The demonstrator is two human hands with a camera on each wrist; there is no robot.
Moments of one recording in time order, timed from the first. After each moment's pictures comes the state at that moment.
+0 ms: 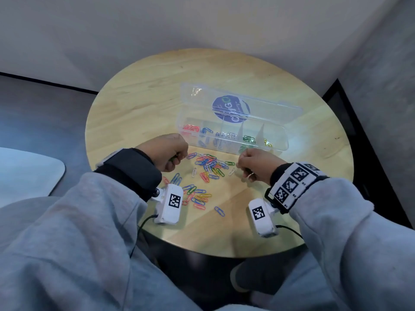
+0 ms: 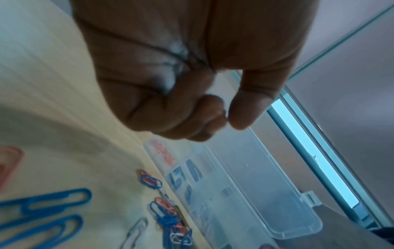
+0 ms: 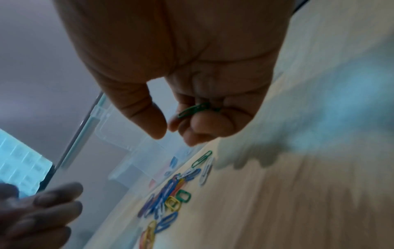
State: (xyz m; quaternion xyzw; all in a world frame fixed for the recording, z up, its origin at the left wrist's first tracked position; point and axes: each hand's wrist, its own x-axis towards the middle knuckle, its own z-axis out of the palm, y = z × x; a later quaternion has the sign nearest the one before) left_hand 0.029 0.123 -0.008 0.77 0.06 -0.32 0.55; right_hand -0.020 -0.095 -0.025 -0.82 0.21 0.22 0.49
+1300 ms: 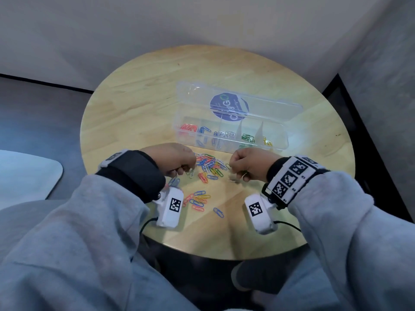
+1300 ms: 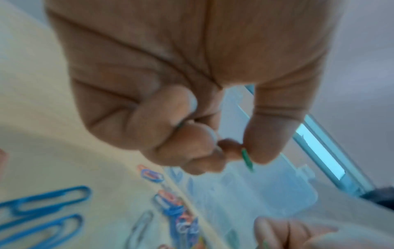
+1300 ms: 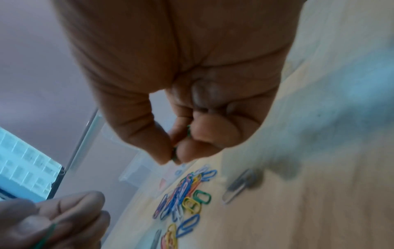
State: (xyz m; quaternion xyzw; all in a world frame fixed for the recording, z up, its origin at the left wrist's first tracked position) left_hand 0.026 0.111 -0.008 0.82 -0.05 -0.40 0.40; right_hand -0.013 -0.092 -0.020 -0.81 0.16 0.28 0.48
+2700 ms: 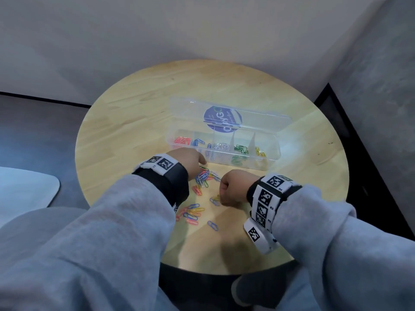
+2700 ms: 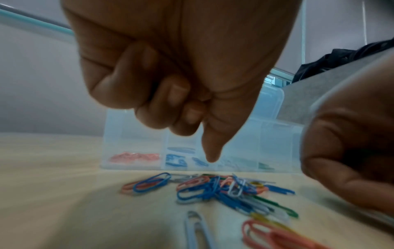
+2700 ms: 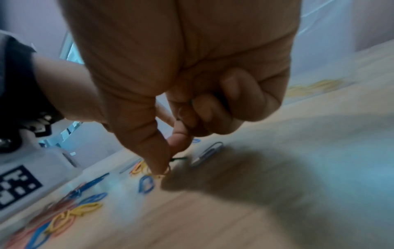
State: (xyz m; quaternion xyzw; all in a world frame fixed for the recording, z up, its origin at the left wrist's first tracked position) left_hand 0.043 0.064 -0.014 0.95 -0.20 -0.23 0.08; right_hand -0.021 -0.069 -0.024 -0.94 0.04 0.32 0.13
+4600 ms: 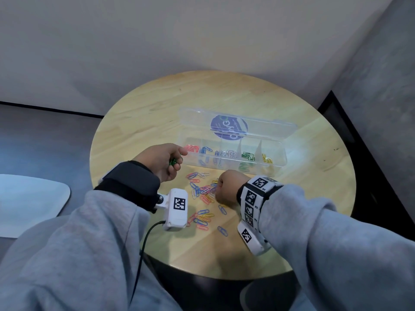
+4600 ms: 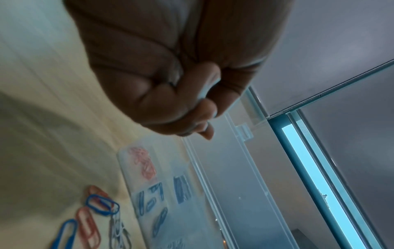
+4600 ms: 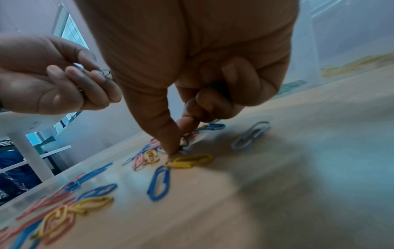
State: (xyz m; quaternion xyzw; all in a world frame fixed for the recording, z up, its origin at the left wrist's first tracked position) left_hand 0.045 0.122 0.011 0.68 0.14 -0.30 0.65; right_hand 0.003 -0.043 -0.042 -0.96 0.04 0.29 0.03
